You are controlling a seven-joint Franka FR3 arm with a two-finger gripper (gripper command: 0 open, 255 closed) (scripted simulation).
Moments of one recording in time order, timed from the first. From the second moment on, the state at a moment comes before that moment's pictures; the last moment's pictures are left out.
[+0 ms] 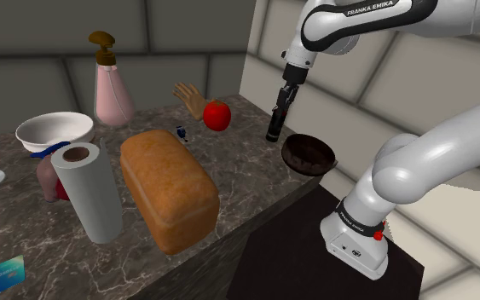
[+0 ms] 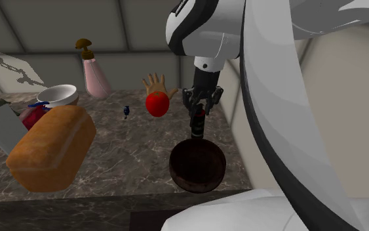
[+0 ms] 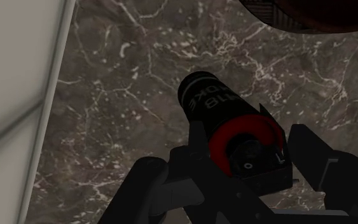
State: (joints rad) arm 0.10 -0.47 -0.22 -2.50 0.03 1.97 -0.34
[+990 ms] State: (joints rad) arm 0.10 -0.50 -0.21 -2.42 0.03 1.87 -0.33
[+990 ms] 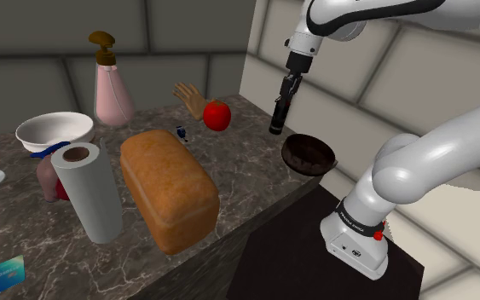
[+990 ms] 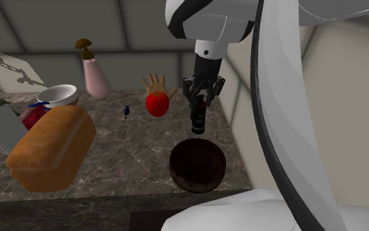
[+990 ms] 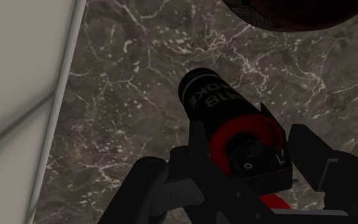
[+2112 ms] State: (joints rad) arm 0.11 -0.51 -0.20 -2.21 0.03 1.64 -0.31
